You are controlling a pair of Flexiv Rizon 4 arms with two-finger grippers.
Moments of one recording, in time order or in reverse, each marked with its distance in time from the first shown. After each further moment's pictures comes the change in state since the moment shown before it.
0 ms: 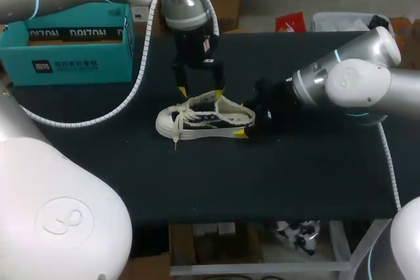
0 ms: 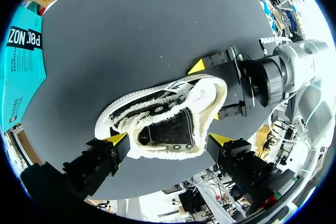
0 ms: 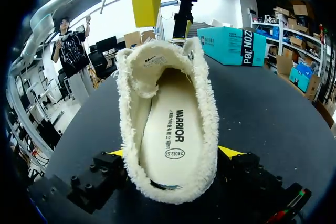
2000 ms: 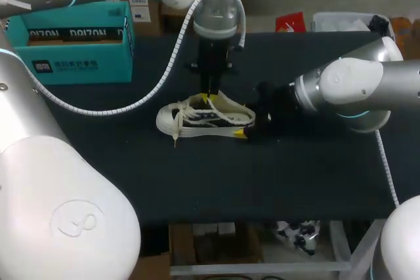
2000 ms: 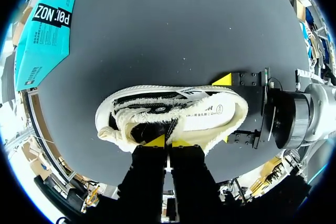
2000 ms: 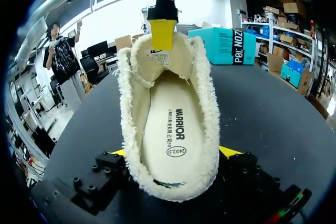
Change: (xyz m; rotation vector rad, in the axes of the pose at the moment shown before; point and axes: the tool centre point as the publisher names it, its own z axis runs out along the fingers) left arm 0.006 -0.008 0.017 0.011 -0.229 -0.255; right arm 0.000 -0.004 0.000 -0.017 -0.068 0.051
